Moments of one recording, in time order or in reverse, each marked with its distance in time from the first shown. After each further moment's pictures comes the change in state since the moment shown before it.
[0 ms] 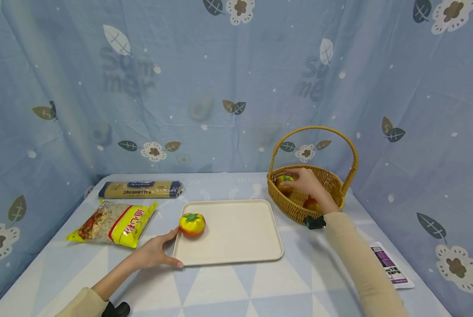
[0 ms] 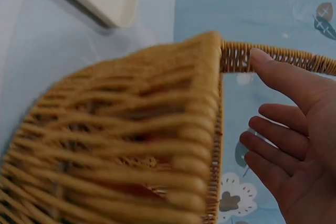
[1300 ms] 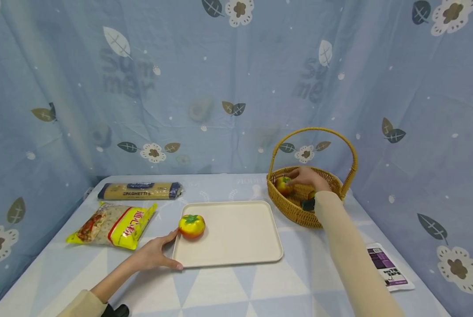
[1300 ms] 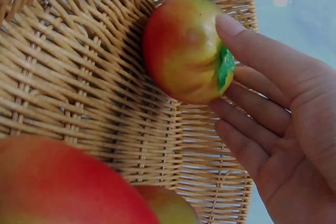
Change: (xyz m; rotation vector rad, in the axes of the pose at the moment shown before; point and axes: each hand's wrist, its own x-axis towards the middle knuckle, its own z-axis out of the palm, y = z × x) left_hand 0.003 -0.001 -0.001 -0.038 -0.020 -0.008; right_hand 0.046 0.043 -0.008 -0.022 -0.270 0.190
